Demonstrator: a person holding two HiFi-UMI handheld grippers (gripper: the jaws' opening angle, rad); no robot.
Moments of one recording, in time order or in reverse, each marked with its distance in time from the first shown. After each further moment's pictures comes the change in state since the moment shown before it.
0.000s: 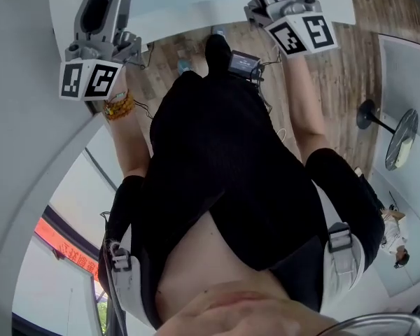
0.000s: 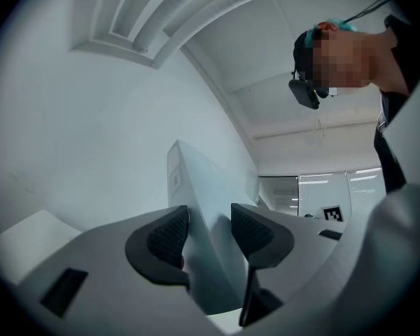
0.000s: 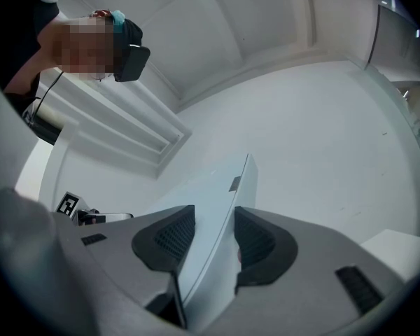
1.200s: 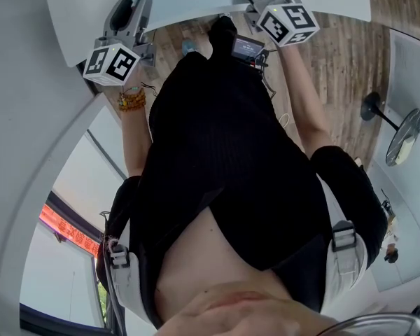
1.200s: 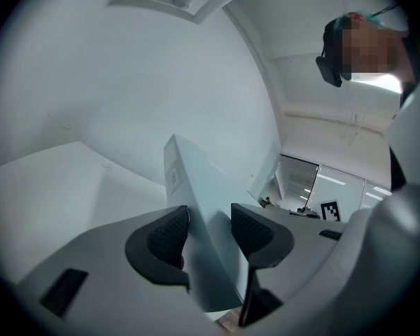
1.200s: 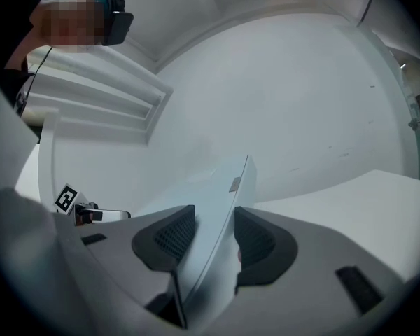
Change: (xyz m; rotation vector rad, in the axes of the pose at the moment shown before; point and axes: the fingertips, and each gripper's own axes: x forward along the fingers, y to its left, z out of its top) left arm -0.023 0.041 -0.150 -0.221 0.308 0.150; right arm -0.020 -0.039 -0.155 0.155 0.335 -0.052
